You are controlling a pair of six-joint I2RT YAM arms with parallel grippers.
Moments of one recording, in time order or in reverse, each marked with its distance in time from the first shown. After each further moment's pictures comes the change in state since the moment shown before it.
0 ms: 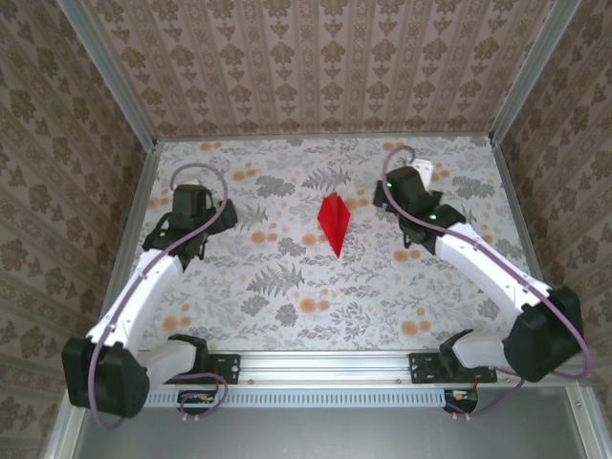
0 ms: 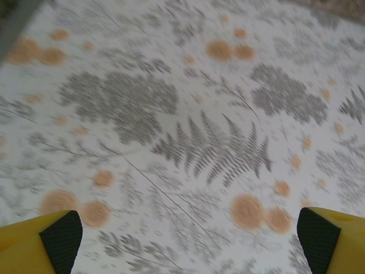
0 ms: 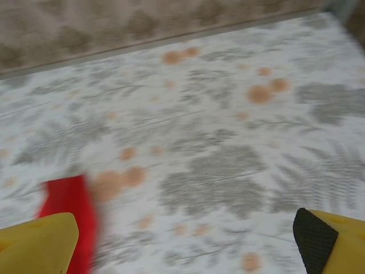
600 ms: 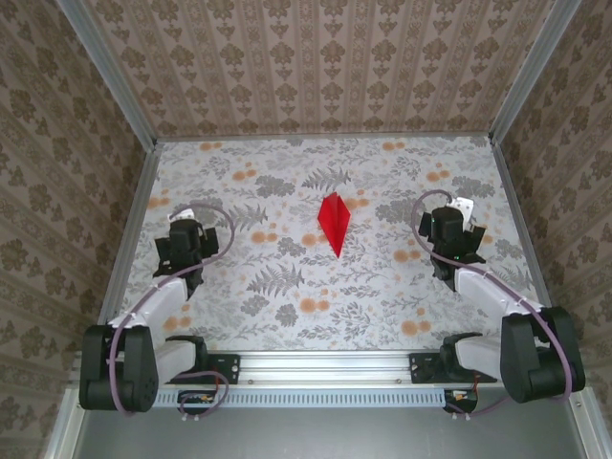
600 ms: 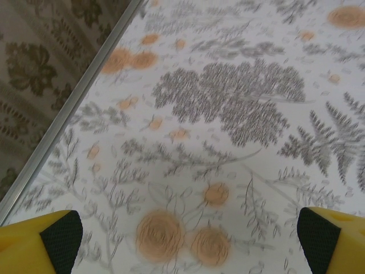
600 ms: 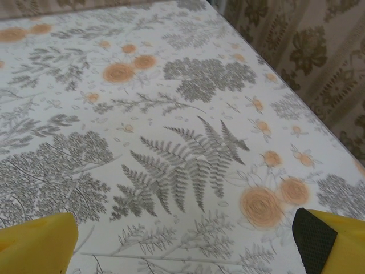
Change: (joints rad) left arm 0.147 0.053 -0.439 0.620 -0.110 0.344; right arm -0.312 -0.085 -0.542 0.583 -0.019 -0.262
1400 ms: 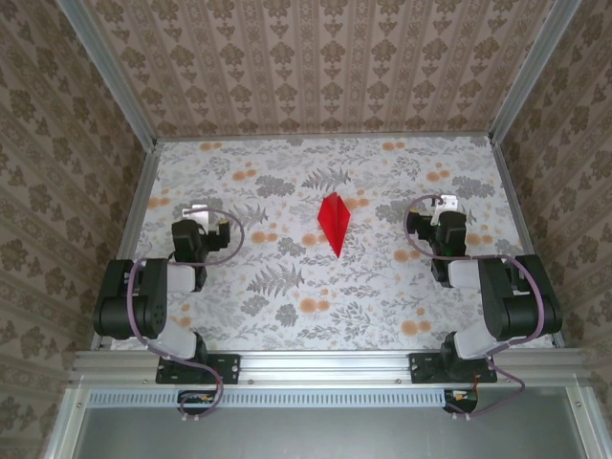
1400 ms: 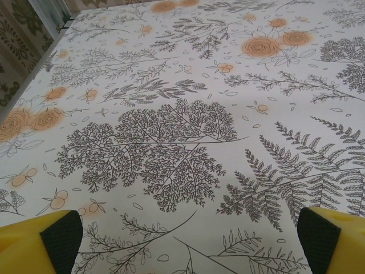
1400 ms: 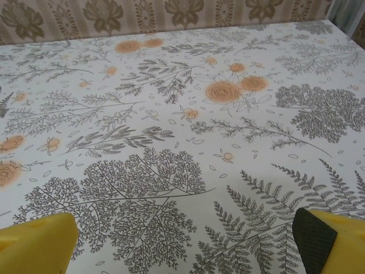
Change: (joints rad) left arm 0.056 0.402 -0.050 0.611 0.277 0.148; right arm -0.099 0.317 -0.075 0.588 -0.422 -0.147
